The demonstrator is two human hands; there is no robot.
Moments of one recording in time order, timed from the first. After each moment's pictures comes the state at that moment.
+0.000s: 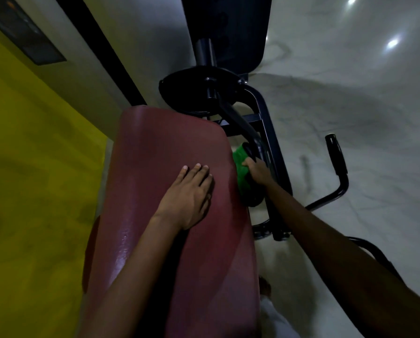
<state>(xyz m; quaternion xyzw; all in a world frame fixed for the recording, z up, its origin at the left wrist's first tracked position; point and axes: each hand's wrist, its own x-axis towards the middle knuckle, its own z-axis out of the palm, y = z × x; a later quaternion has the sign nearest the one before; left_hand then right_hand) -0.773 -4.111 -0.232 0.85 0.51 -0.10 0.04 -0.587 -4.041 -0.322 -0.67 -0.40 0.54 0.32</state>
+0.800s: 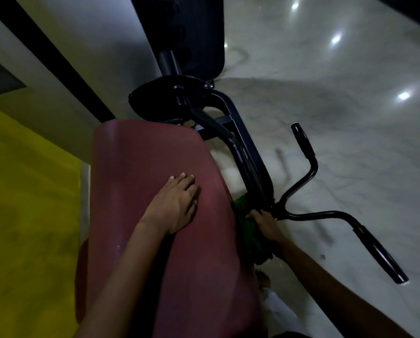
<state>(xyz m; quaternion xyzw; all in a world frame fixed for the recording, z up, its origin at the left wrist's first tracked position) -0.779 -4.113 -0.229 0.88 0.45 -0.09 0.10 -0.572 -4.189 -0.332 -0.69 -0.30 0.58 0.33</state>
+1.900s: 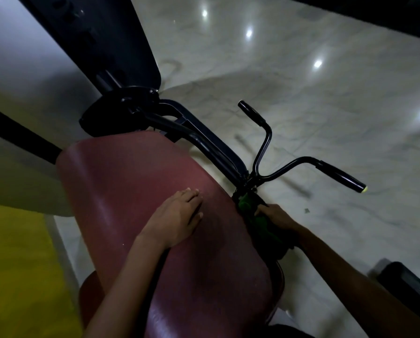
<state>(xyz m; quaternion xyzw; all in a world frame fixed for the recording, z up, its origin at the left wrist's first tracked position) -0.794 -4.153 -0.230 0.94 0.26 -0.15 0.14 -0.583 -4.288 -0.321 -0.73 -0.22 0.55 0.33</state>
